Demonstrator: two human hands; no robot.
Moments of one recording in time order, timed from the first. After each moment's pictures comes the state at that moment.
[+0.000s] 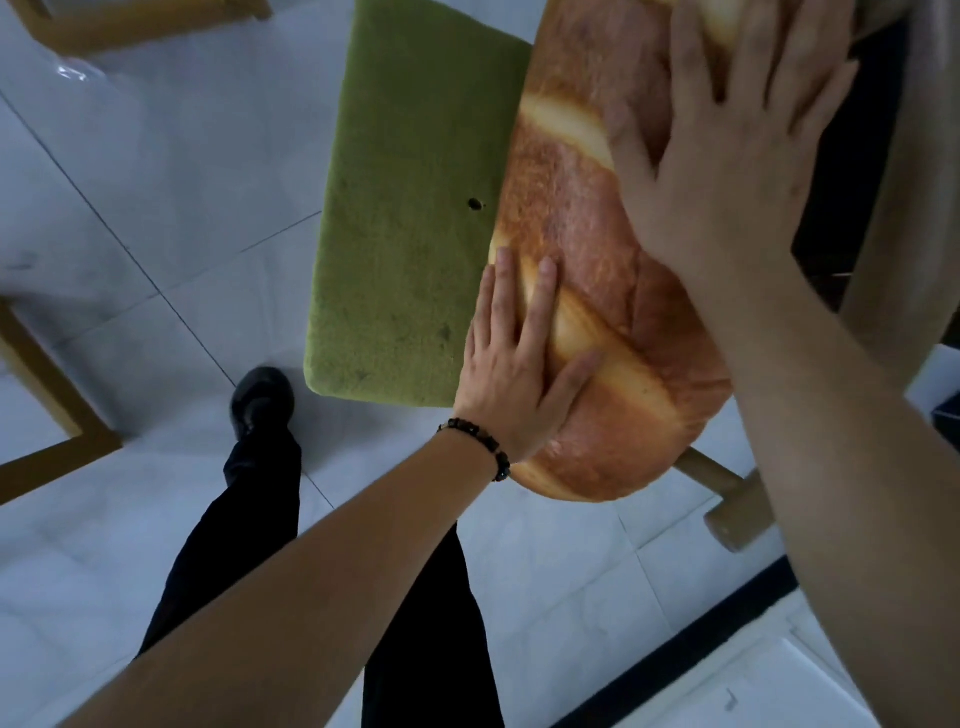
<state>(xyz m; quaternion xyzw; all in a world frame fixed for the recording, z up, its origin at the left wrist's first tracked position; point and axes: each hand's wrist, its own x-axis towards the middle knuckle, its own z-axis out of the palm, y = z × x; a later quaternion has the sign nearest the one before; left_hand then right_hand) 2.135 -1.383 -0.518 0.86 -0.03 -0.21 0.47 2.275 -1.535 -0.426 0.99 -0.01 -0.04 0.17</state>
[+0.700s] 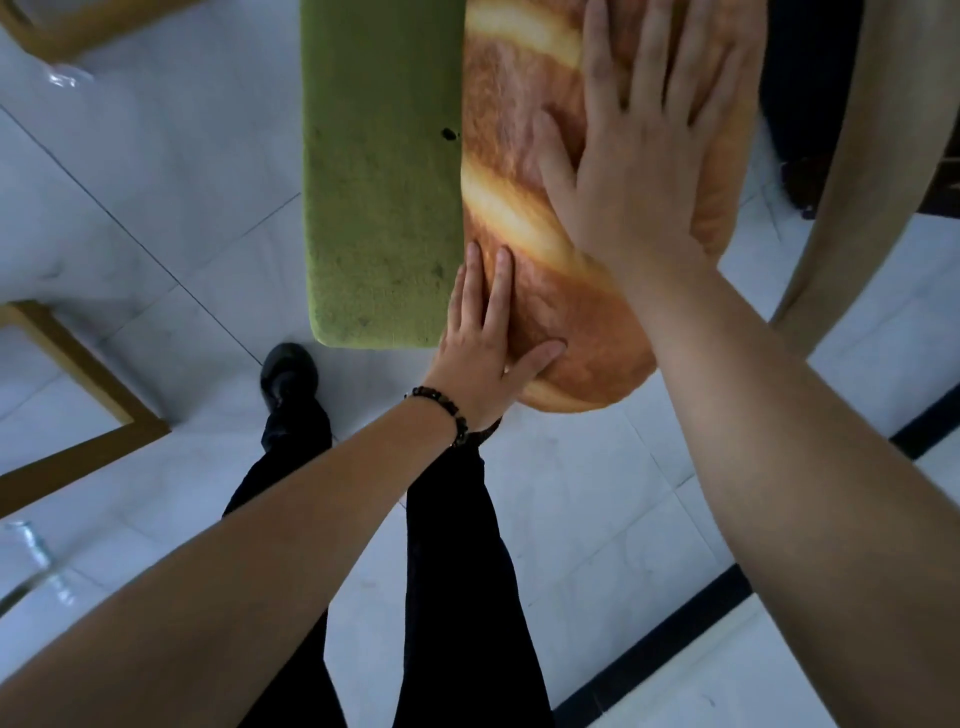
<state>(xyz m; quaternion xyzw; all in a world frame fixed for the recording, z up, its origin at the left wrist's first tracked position) 2.078 -1.354 -0.537 0.83 -0.10 -0.32 0.45 2.208 -1.500 -0.452 0.99 -0.03 -0.07 0.12</state>
